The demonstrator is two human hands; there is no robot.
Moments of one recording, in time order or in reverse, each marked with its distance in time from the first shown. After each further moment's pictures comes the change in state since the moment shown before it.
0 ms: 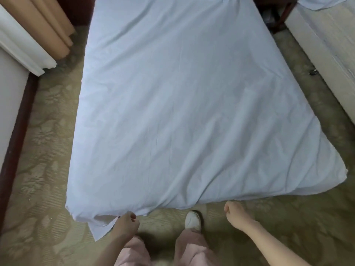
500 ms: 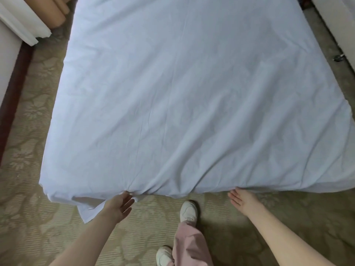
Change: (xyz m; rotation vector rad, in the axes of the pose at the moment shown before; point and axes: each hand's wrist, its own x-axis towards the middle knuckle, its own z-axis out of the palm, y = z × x) left_hand 0.063 0.018 0.058 -1.202 -0.097 -0.519; right_hand 0.106 0.055 0.039 1.552 -0.003 0.503
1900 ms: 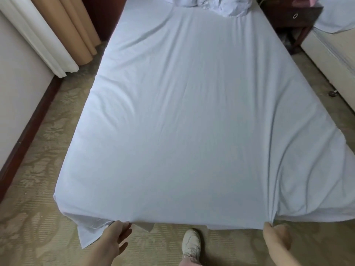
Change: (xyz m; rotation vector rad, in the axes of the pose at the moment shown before) left_hand -0.049 -0.030 -0.028 -0.035 0.060 0.054; right_hand -0.030 0.007 -0.051 -0.557 0.572 -0.420
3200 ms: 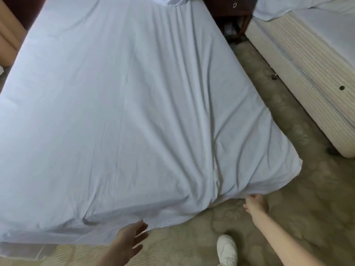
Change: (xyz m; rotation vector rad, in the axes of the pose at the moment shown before) left_hand -0.059 -0.092 0.193 0.234 -0.306 -0.005; right_hand 0.149 0.032 -0.086 0.227 -0.067 -0.023
